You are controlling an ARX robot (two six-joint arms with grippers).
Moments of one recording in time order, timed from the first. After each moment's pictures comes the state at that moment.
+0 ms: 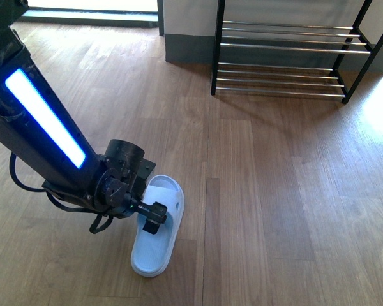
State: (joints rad) left arm -0.30 2.93 1.58 0.24 -0.06 0.14; right arm -0.10 0.57 0.12 0.19 -0.03 -0.08
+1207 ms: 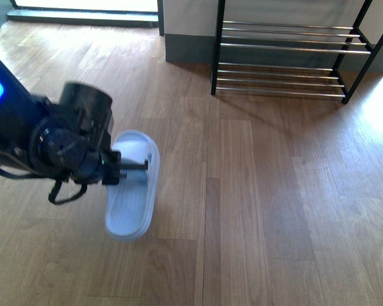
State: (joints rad) left arm -0.25 2.54 1.24 0.31 -0.14 -0.19; right arm -0.10 0.57 0.12 0.19 -0.03 -0.08
